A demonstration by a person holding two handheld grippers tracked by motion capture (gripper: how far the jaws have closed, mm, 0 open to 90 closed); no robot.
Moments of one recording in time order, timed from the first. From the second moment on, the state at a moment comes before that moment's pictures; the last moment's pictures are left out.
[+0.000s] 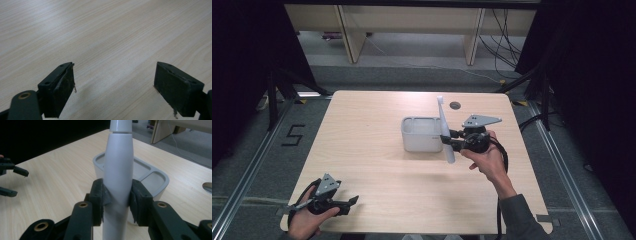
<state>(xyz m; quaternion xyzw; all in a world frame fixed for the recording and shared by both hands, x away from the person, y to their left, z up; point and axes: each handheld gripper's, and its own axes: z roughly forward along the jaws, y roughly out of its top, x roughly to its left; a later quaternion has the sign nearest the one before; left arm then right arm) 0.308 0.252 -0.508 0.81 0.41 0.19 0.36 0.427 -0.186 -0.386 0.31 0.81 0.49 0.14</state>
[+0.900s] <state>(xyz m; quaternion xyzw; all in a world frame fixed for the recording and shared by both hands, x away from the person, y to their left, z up) 0.307 0.251 -0.508 0.81 0.41 0.19 0.37 0.463 -0.175 -0.351 0.33 0.77 0.52 0.17</state>
